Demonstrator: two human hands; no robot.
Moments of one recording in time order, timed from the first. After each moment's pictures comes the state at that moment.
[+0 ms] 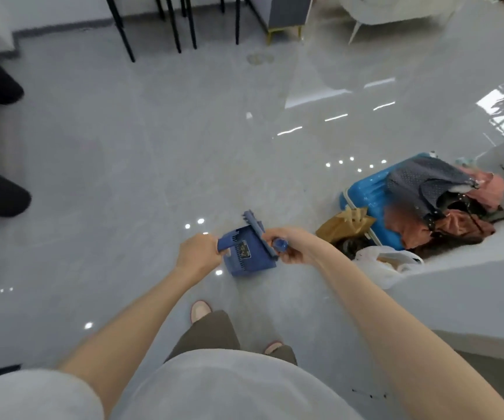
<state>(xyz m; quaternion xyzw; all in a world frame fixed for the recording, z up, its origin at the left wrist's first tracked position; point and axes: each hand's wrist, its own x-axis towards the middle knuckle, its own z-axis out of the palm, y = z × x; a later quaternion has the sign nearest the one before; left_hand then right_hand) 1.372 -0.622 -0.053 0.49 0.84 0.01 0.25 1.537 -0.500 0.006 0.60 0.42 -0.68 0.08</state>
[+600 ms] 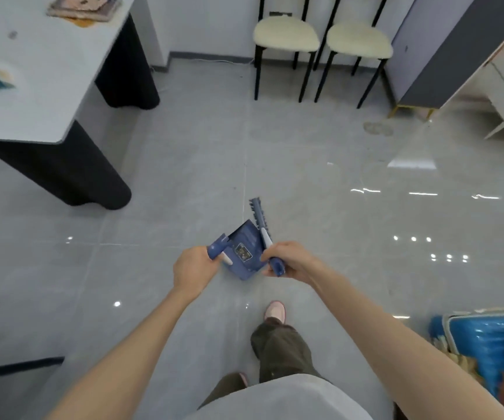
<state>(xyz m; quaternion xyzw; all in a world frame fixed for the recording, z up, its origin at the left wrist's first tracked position) 1.026 -0.646 -0.064 0.17 0.95 0.16 0.20 1.132 -0.468 0.007 0.47 0.54 -0.68 0.16</state>
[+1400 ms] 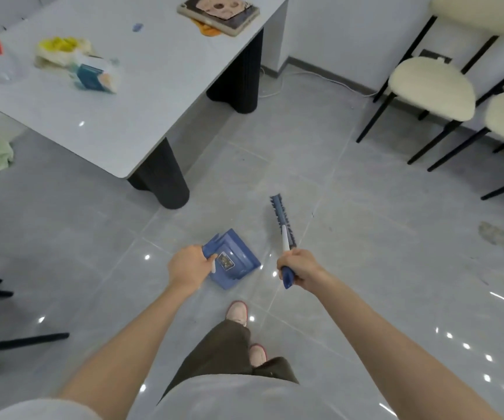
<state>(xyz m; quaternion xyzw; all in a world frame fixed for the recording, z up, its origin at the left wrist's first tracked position) 0.738 -0.602 -0.075 -0.09 0.95 0.21 0.21 0.768 -0.375 -0.041 0.37 0.65 -0.61 0.26</state>
